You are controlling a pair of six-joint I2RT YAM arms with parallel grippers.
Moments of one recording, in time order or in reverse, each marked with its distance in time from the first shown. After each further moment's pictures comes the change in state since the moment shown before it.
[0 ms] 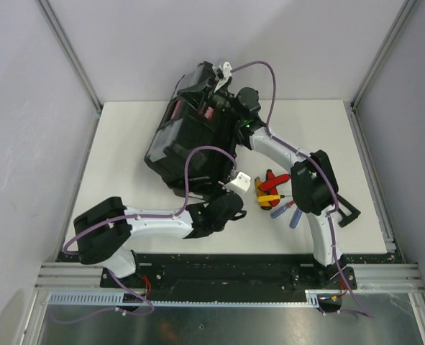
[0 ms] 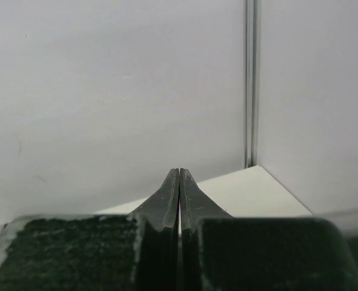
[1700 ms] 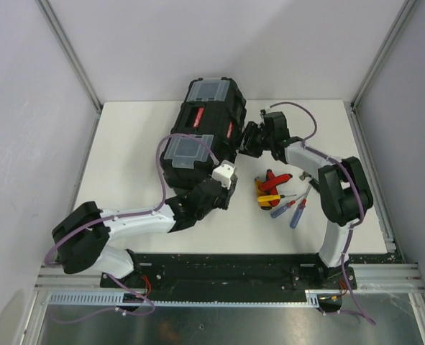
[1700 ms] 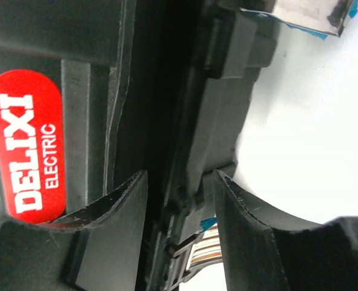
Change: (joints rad) left arm 0.163 -0.170 -0.083 0.047 0.441 -0.146; right arm -0.217 -0.264 -0.514 -0.805 0.216 0.415
